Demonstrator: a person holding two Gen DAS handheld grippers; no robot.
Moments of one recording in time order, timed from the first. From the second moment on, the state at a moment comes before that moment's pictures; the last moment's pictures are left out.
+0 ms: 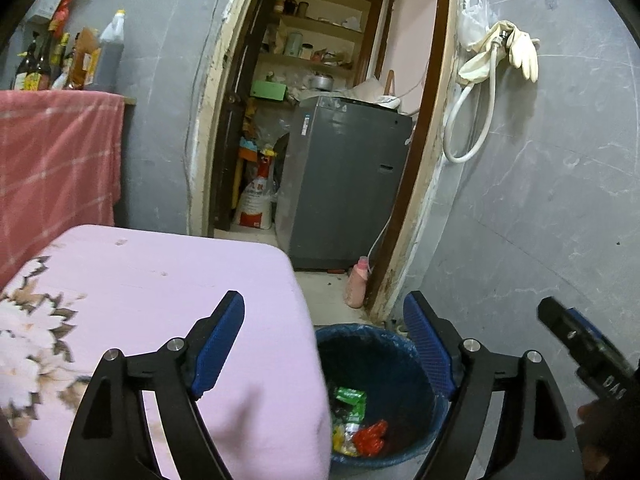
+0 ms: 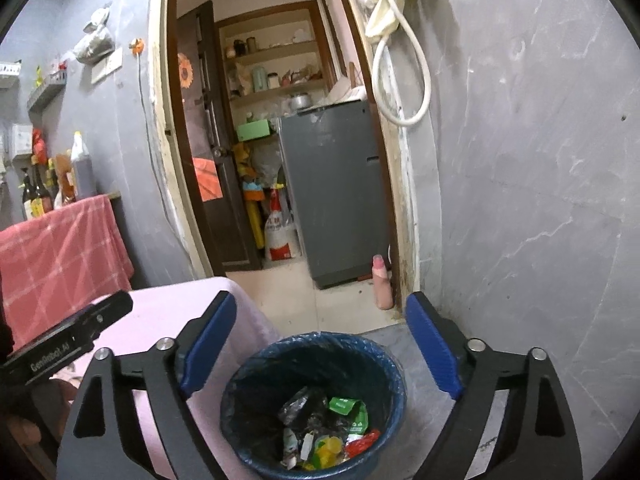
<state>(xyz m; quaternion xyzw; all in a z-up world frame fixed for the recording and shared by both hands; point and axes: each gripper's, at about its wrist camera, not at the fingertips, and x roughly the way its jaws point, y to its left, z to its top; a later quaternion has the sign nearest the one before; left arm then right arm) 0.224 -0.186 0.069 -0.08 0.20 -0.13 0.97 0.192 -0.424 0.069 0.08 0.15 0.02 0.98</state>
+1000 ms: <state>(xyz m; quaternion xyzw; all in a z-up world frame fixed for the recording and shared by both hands) 0.066 -0.057 0.084 -0.04 0.16 -0.07 0.98 0.061 -0.314 0.094 0.07 0.13 0.05 0.99</state>
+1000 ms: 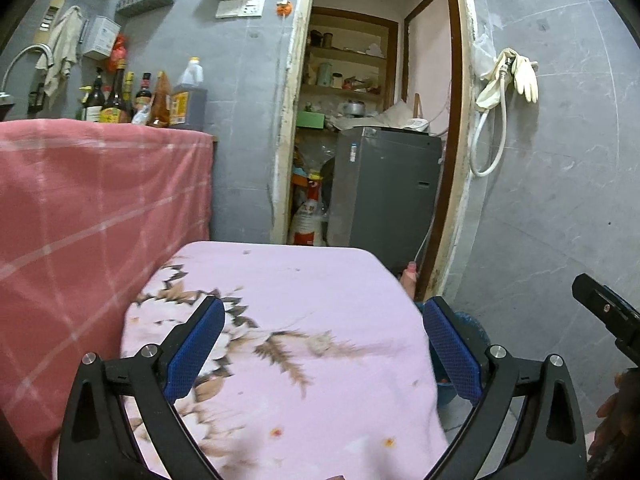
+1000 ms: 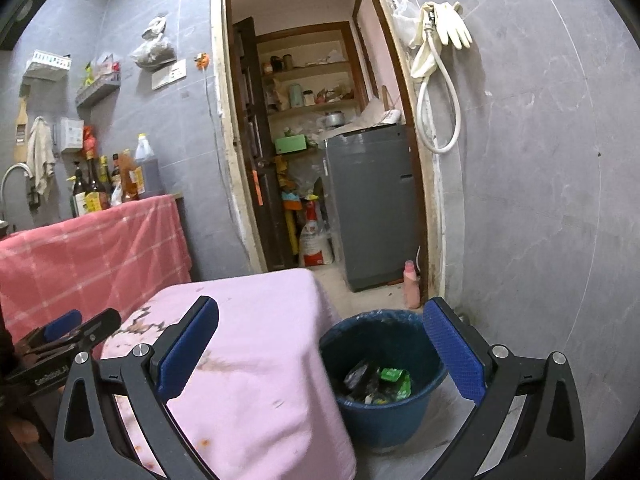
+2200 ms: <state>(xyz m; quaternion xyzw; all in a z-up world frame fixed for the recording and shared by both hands) -0.027 -0.024 0.033 -0.03 0.13 -0.04 0.99 -0.027 -0.265 0.050 0.02 0.11 0.03 0.99</state>
